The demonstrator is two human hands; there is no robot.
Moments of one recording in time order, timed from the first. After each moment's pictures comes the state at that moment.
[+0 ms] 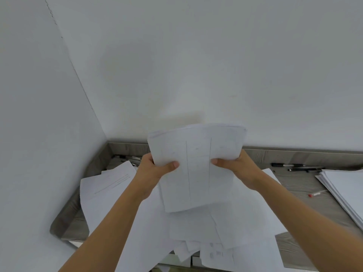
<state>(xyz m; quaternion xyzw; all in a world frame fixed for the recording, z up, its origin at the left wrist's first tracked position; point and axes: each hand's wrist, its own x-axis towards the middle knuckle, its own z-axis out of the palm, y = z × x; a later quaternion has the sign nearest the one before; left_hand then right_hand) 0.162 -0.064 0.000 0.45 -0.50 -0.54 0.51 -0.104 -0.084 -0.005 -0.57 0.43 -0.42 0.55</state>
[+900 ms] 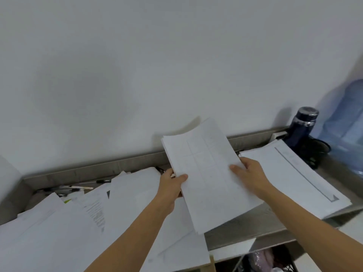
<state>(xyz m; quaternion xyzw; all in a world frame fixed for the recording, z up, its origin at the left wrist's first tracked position) -0.099 -0.051 -0.038 0.52 -0.42 -0.64 0.37 -0.335 0.003 -0.033 -0.43 0.72 -0.44 0.31</state>
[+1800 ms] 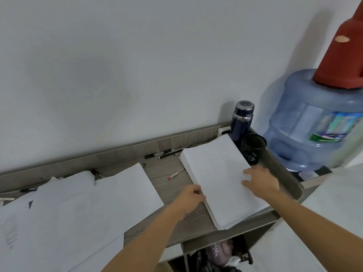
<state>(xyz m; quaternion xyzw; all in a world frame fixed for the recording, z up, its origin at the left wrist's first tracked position) -0.362 -0.001 -0.124 0.48 -0.63 -0.61 0.10 -0.610 0.062 -0.110 -0.48 0.87 -0.01 0.13</state>
